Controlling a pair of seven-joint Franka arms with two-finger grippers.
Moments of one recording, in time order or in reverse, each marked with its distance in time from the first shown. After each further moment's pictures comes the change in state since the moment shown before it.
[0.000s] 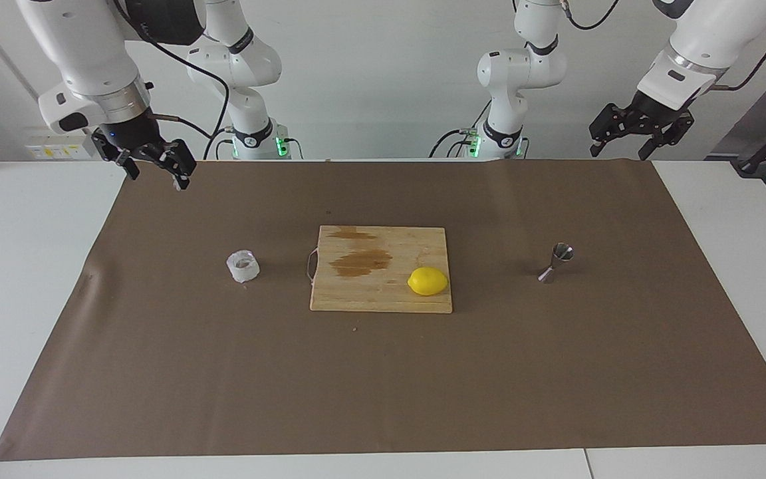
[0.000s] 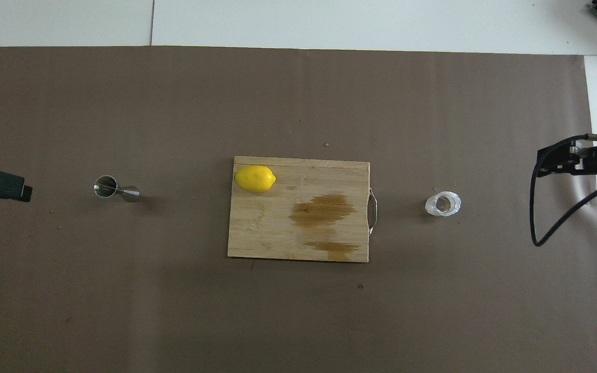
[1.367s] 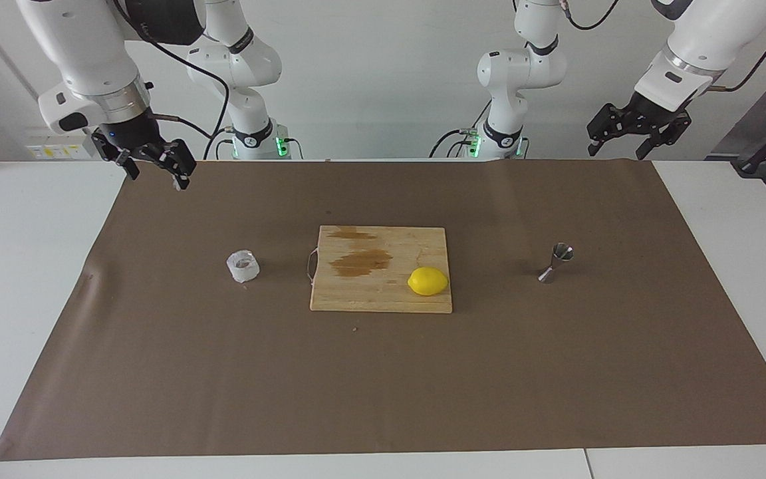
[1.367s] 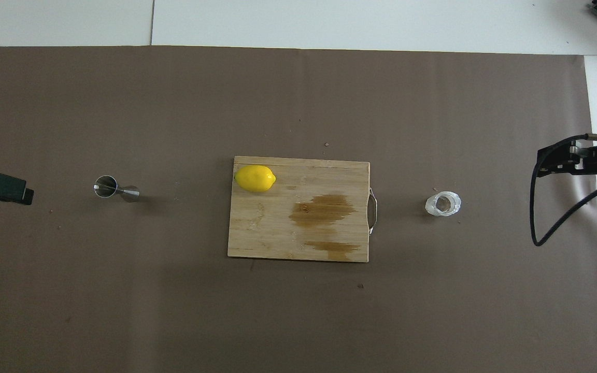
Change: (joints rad) left arm -0.008 -0.001 0.007 -0.004 0.000 -0.013 0.000; right arm 0.000 0.000 0.000 0.000 0.000 0.000 0.000
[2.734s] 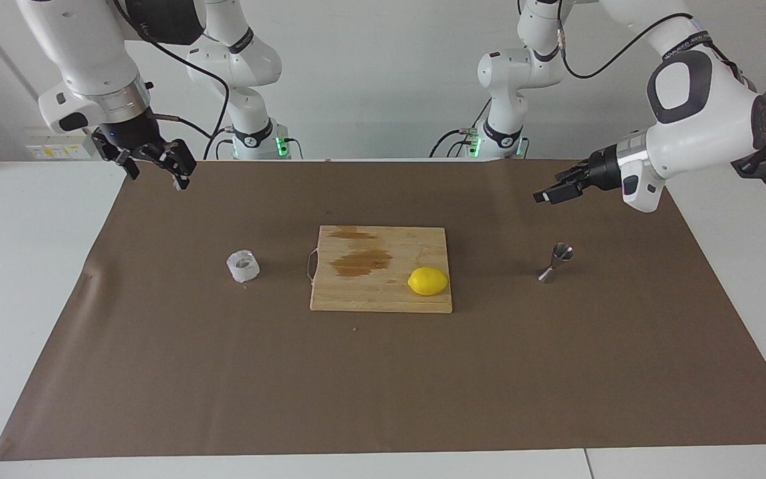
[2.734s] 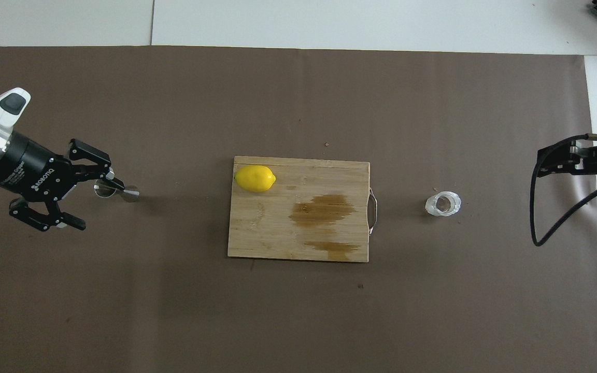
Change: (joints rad) left arm 0.057 0.226 0.012 -0.062 -0.488 -0.097 -0.797; right arm 0.000 0.000 0.000 0.000 0.000 0.000 0.000
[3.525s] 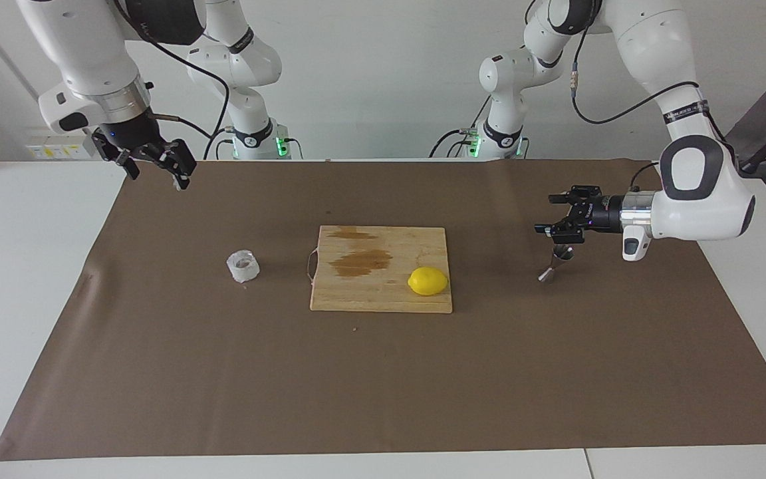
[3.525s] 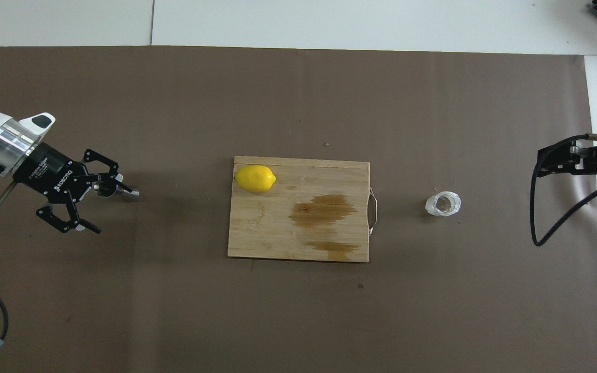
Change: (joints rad) left arm 0.248 0.242 -0.179 0.017 -0.075 -0.085 -0.092; right arm 0.000 0.000 0.000 0.000 0.000 0.000 0.000
